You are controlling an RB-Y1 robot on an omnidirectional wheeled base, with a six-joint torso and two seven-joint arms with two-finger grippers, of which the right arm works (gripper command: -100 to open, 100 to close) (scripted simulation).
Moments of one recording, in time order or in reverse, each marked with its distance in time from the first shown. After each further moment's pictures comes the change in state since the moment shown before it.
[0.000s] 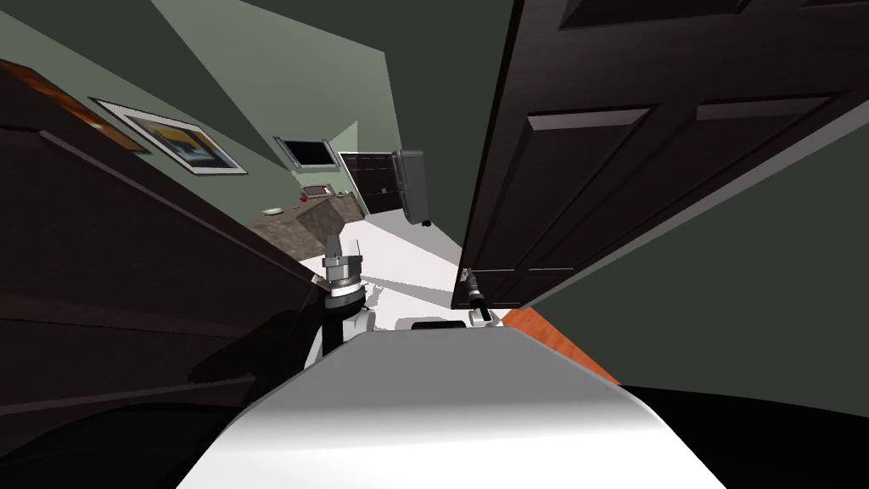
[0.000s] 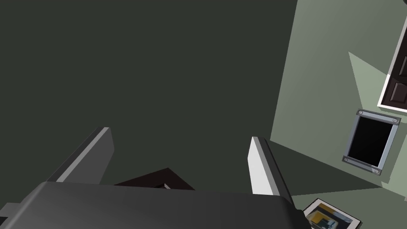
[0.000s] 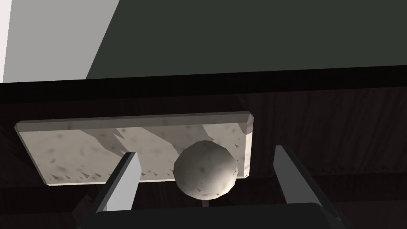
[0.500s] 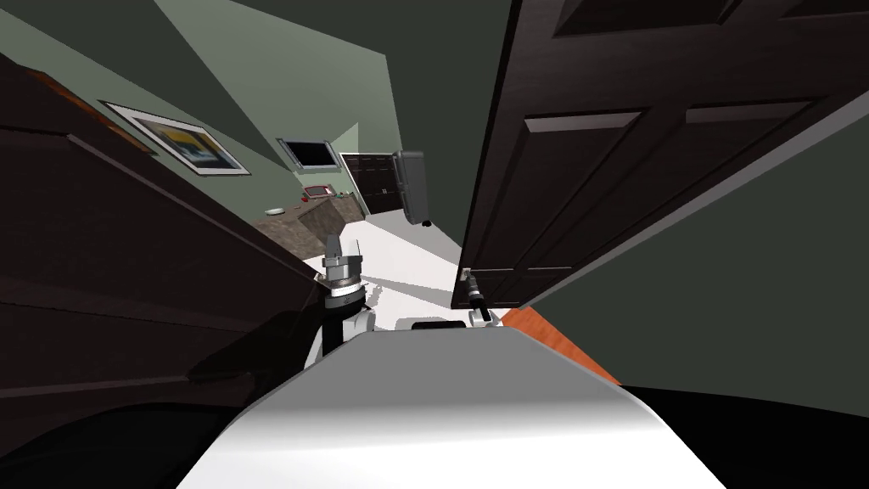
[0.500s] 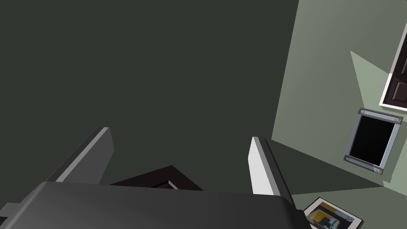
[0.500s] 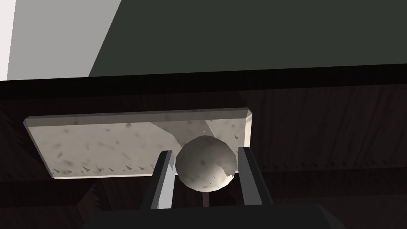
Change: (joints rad) arm 0.002 0.000 0.001 0.002 0.001 0.004 0.001
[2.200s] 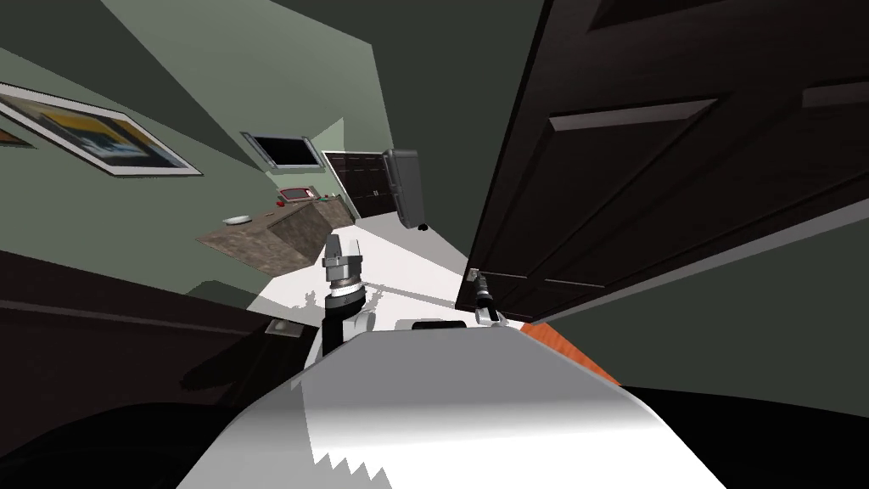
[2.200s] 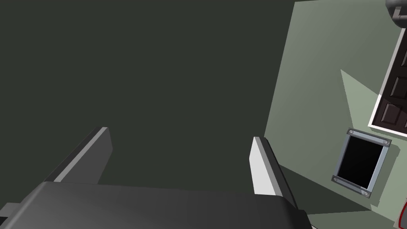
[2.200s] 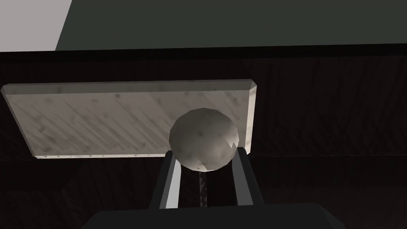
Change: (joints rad) arm 0.006 -0.030 -0.116 -0.006 -0.058 0.023 0.038
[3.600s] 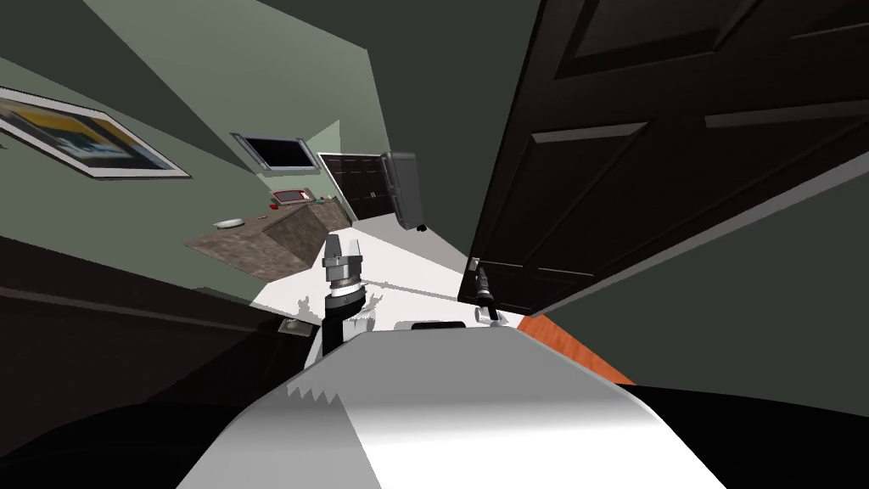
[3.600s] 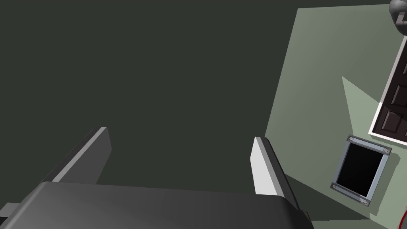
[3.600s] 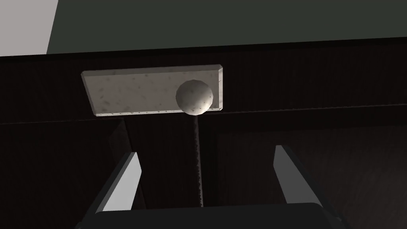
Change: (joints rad) arm -0.025 0.009 -0.034 0.034 -0.024 -0.024 0.010
